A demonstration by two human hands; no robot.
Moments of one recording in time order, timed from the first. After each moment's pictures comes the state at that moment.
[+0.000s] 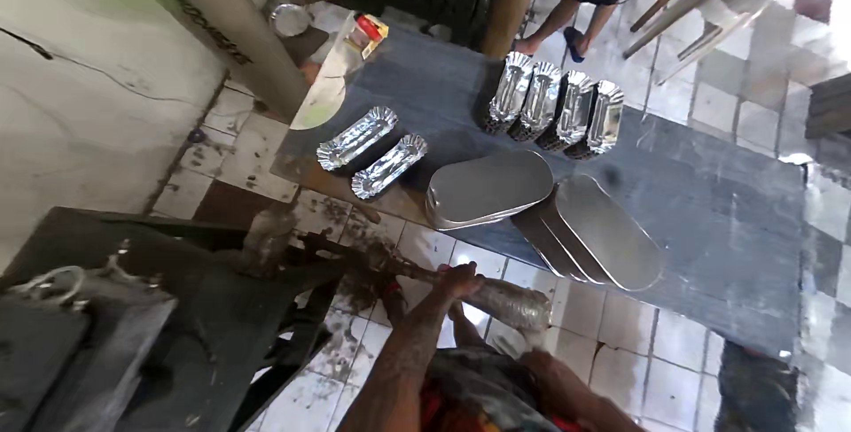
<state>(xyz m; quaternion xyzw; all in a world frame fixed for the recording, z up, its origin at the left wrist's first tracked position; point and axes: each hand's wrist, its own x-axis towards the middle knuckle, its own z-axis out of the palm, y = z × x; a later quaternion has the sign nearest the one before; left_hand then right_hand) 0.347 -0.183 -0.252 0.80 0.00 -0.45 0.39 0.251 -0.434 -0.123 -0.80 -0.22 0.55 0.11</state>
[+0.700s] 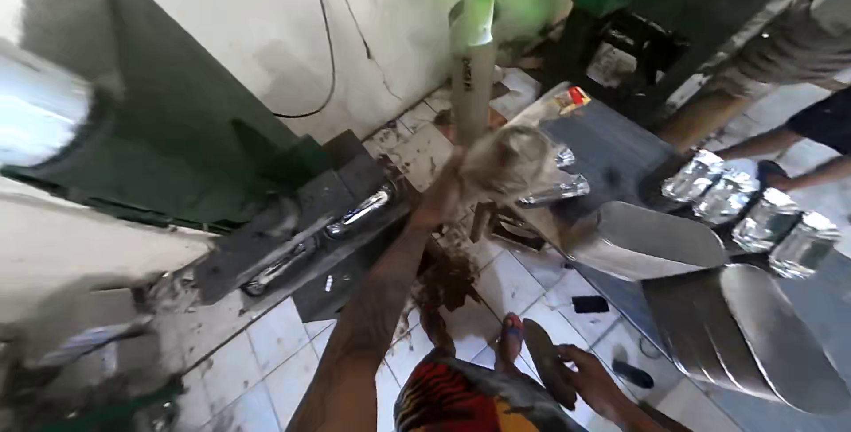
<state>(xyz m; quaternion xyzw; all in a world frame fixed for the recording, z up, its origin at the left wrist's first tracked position) 0.204 0.072 0.038 0.70 0.26 0.17 0.64 0.285 -0.327 -0.121 -0.76 -0.31 0.45 0.34</state>
